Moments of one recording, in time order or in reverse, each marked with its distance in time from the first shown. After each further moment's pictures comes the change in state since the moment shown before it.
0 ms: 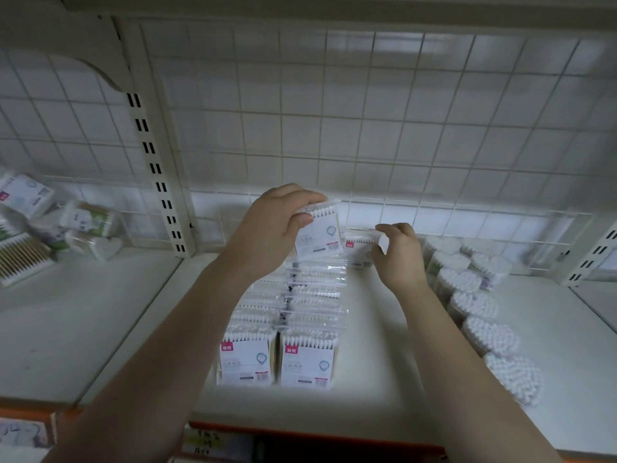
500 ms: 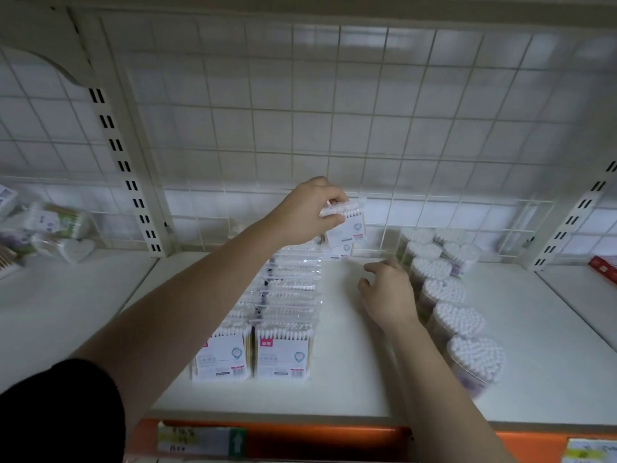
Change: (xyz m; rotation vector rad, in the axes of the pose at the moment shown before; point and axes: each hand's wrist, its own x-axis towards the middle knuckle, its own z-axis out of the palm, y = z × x) left_hand 0.060 0.000 0.068 -0.049 -0.240 0.065; right_hand -0.062 0.011 -0.015 -0.123 -0.163 0.175
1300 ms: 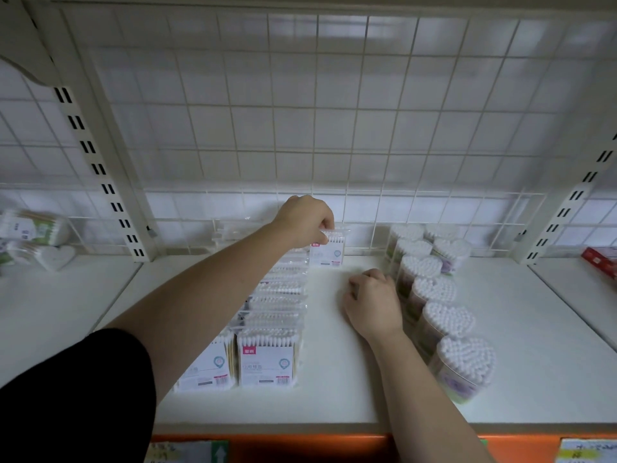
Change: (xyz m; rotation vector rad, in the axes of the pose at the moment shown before) left_hand 0.030 -0.014 0.040 0.369 -0.279 -0.183; right_hand -0.004 0.014 0.023 -0.074 -0.075 -0.007
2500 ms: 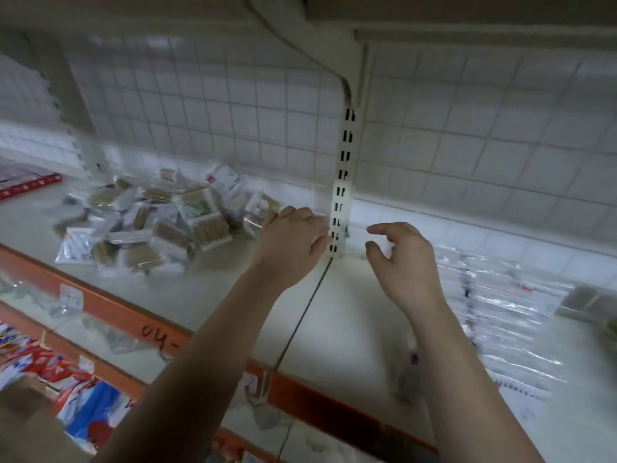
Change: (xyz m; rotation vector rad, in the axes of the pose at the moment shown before) left_hand -0.272 -0.191 -0.074 0.132 0.486 -0.391; right_hand -0.026 -0.282 0.025 0.443 0.087 -0.495
